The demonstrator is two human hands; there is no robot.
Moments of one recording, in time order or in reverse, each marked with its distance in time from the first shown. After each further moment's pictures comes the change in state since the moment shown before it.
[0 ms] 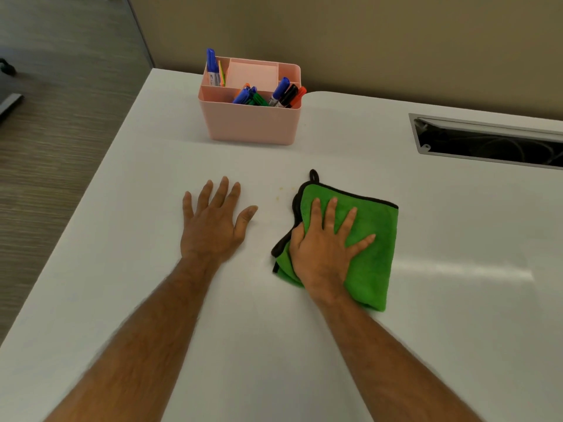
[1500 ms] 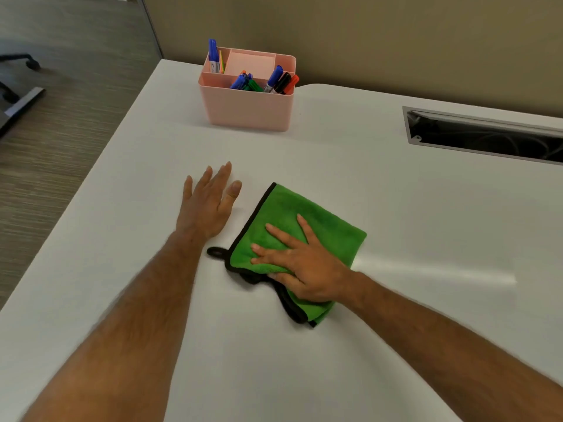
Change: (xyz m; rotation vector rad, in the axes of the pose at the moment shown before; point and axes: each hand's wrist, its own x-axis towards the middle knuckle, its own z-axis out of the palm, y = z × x) left_hand -0.019 0.005 -0.002 -0.257 -0.008 -0.027; right_hand -0.032 0.068 -0.025 0.113 -0.373 -1.146
